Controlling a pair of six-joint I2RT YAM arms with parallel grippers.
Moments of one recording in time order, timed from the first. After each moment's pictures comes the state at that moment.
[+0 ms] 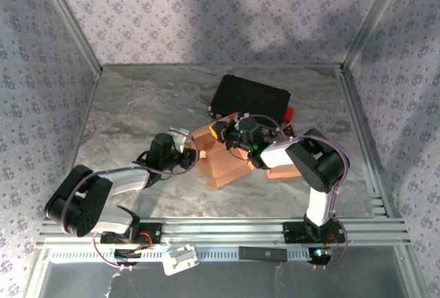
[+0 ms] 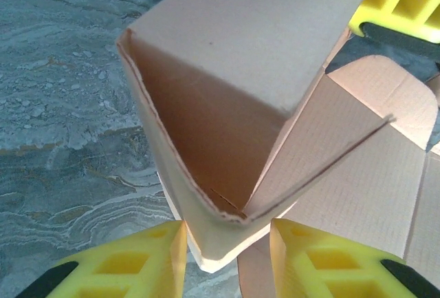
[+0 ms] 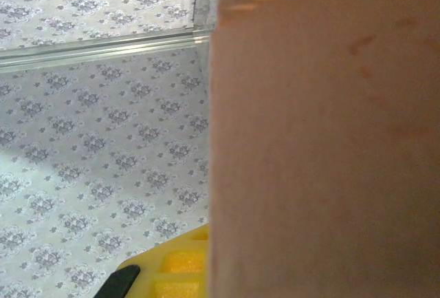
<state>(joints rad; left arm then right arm) -0.55 1.37 0.39 0.38 0.22 -0.26 0.69 1.84 0.76 0.86 -0.24 1.58</state>
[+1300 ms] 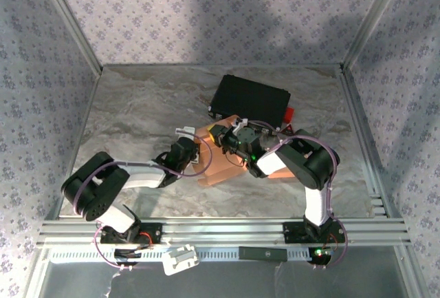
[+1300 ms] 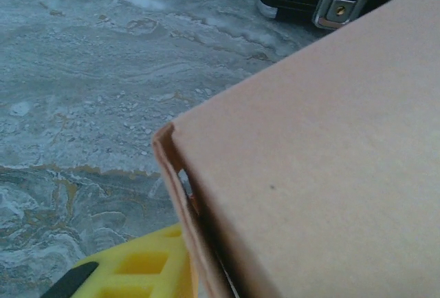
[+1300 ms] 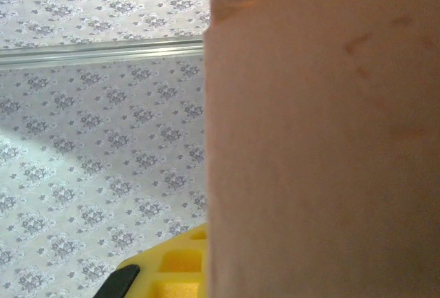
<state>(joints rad) -0.76 1.53 0.49 0.40 -0.41 -0.40 0.76 1.92 0.70 1.11 -0.12 1.58</state>
